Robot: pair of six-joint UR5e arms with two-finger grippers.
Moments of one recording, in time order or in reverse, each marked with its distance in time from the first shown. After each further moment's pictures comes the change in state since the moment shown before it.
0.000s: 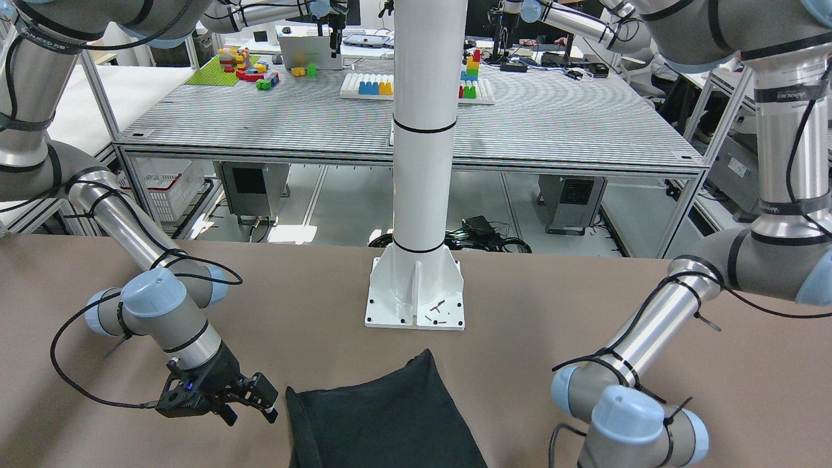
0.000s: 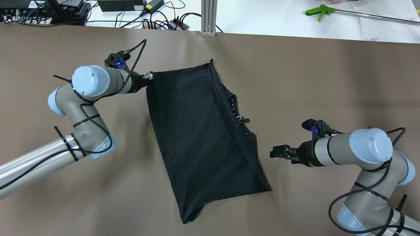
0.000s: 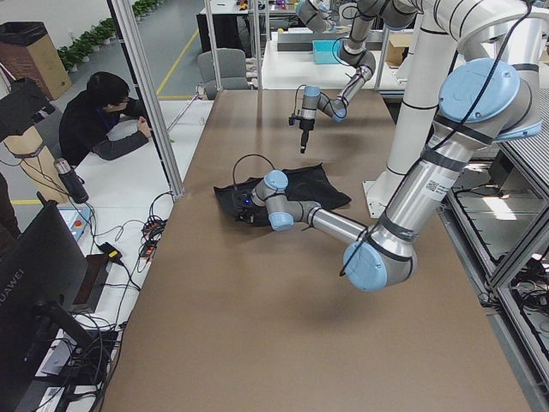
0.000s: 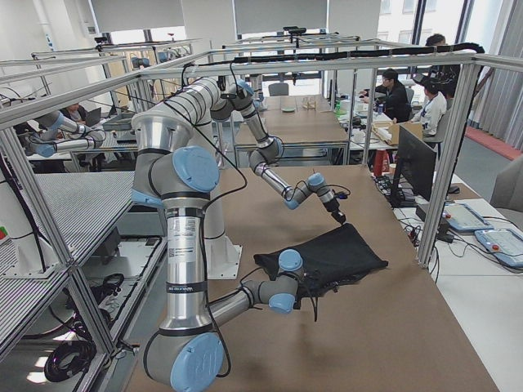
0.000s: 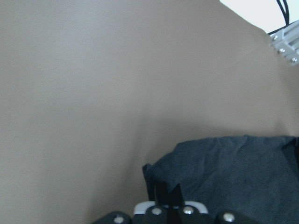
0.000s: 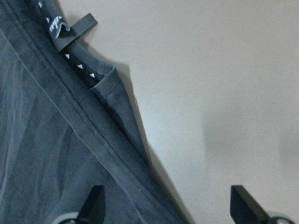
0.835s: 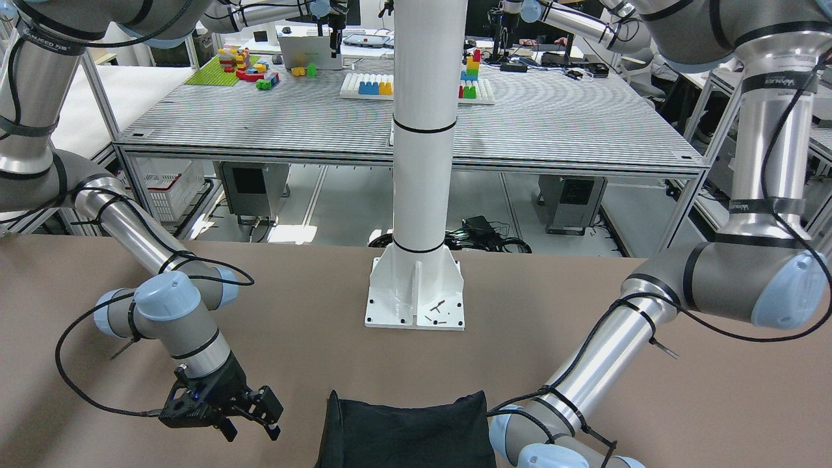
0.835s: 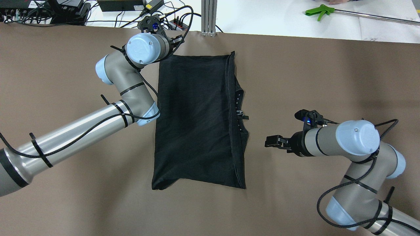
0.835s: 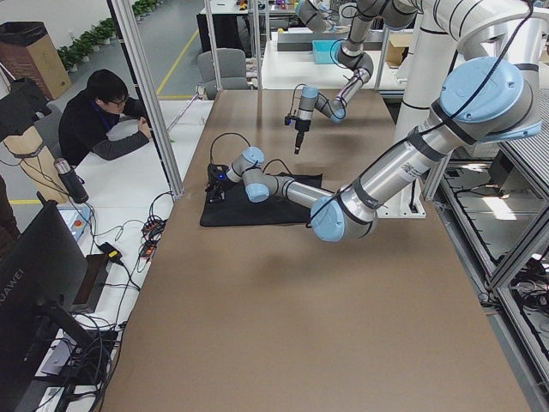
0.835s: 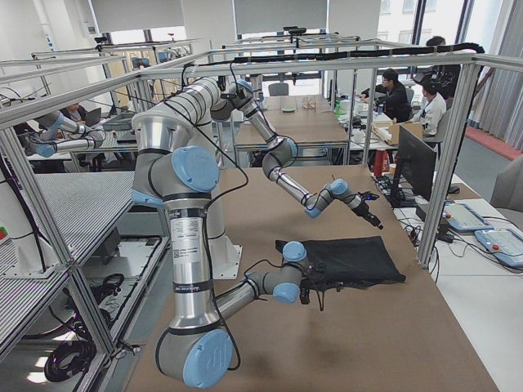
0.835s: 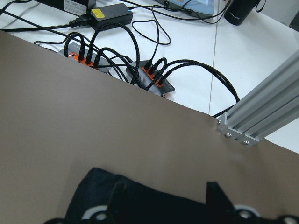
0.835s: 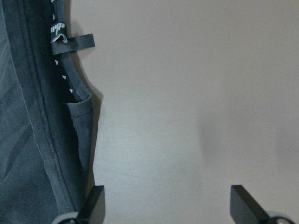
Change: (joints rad) left arm -0.035 -0.357 0.385 0.014 0.215 0.123; right arm 0.008 0.077 0.002 -0.125 -0.079 -0.045
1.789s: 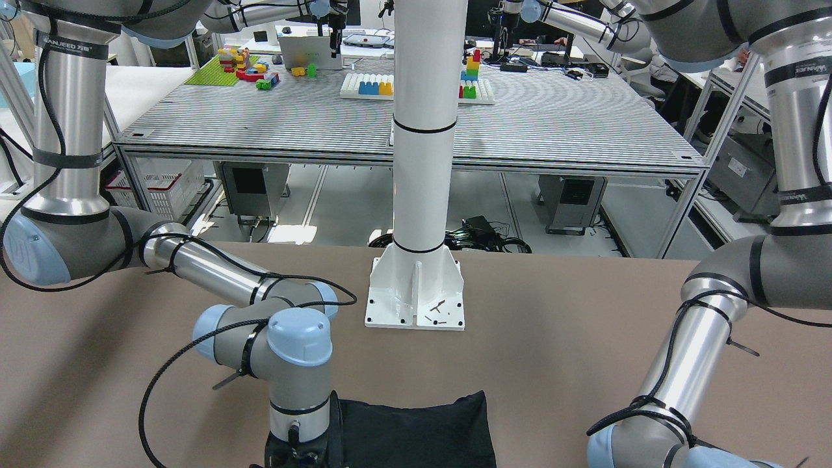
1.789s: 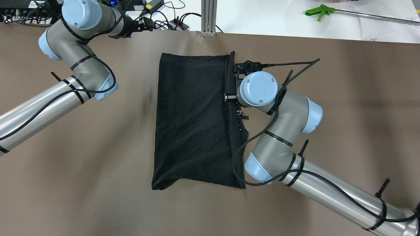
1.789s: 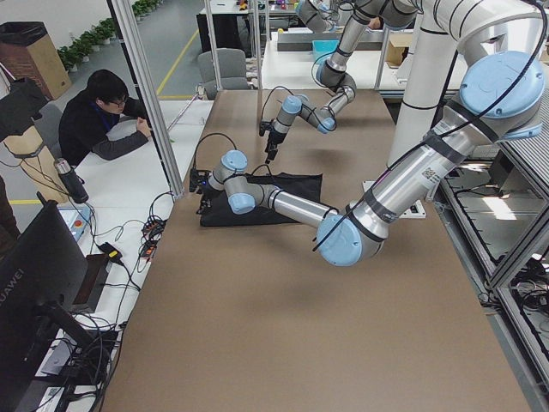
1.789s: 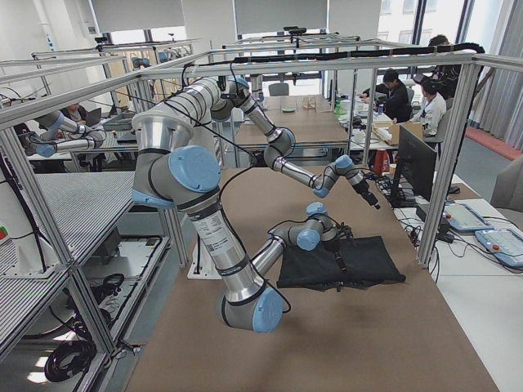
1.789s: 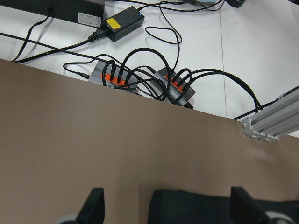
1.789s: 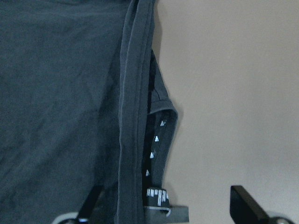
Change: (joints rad) left arm -0.172 0.153 -0.168 -0.004 -0.318 0.175; right arm 0.007 0.514 -0.255 -0.485 -0.333 -0.345
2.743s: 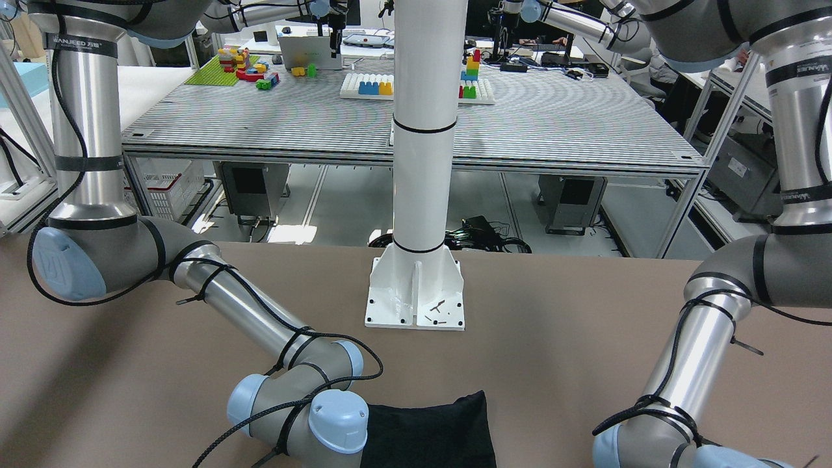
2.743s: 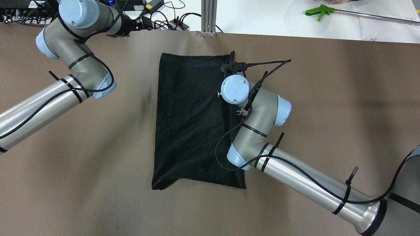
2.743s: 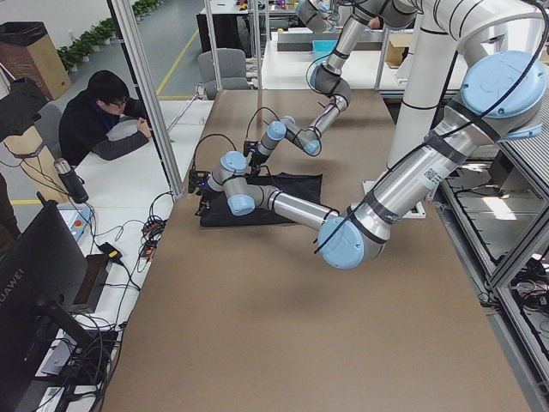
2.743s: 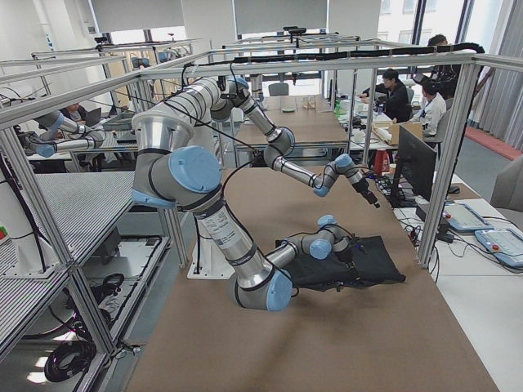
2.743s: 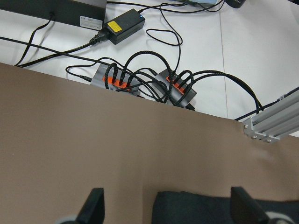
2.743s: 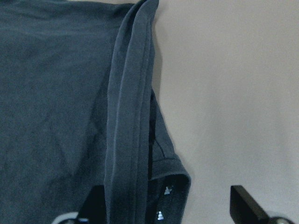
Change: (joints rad) left arm -0.007 0.006 -0.009 0.004 -0.006 0.014; right arm -0.014 0.157 -0.383 0.157 -0.120 -0.022
